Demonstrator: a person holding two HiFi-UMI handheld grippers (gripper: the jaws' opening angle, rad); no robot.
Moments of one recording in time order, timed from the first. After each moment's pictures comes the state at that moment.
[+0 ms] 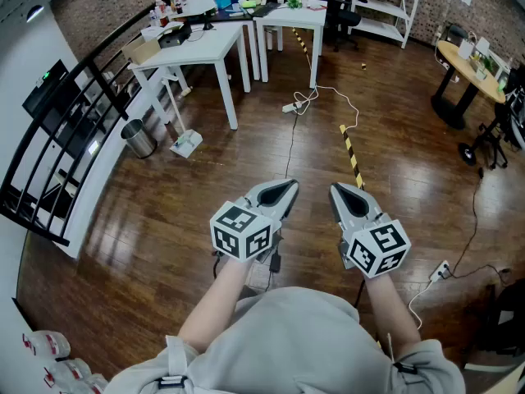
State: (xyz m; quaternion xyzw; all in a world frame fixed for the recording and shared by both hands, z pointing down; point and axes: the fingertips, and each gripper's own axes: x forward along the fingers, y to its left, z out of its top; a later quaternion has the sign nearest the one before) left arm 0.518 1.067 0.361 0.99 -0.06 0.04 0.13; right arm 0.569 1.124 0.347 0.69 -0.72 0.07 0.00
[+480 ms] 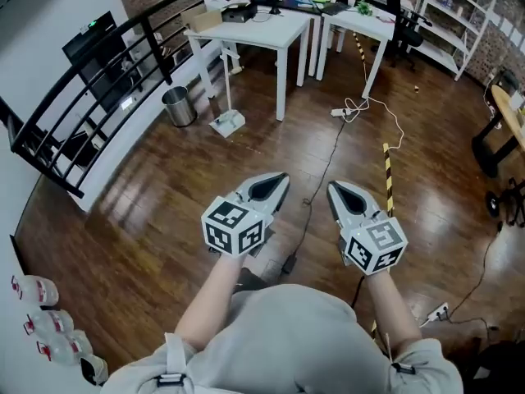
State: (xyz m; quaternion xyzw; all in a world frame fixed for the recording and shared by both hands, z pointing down) left arm 0.398 0.928 0.368 0.98 -0.18 0.03 0.13; right arm 0.473 0.982 0.364 0.60 -0.79 0.07 0.04
